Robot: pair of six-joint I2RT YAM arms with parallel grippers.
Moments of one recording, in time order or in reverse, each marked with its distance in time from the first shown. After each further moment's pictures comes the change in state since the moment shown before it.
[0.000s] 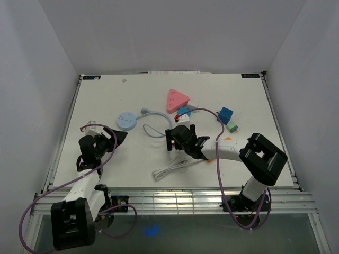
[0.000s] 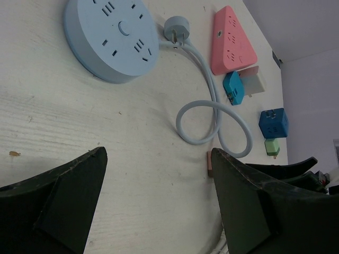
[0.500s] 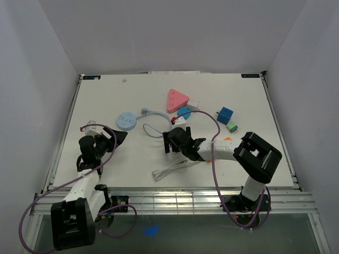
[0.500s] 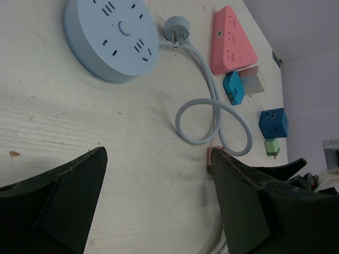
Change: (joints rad) left arm 0.000 0.000 0.000 0.000 0.000 0.000; right arm 0.024 0.057 0.003 0.056 -0.026 0.009
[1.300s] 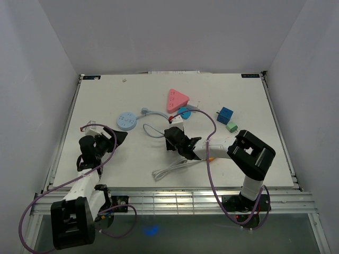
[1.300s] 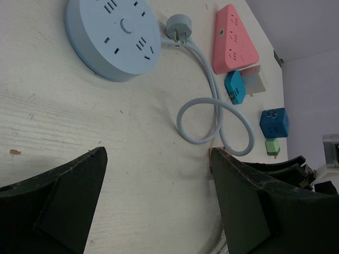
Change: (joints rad) left arm 0.000 0.009 0.000 0.000 0.000 -0.002; right arm 0.016 0.065 0.058 0.016 0.056 0.004
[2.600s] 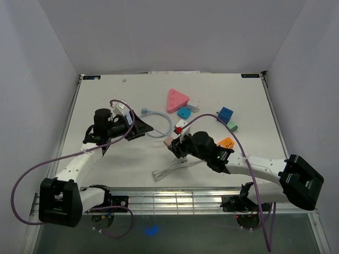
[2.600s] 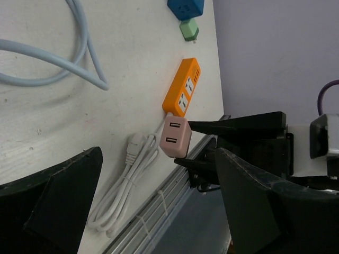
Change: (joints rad) left arm -0.301 0.214 0.456 -0.363 0.320 -0.010; right arm 0.002 -0.520 -0.314 0.195 -0.407 -0.462
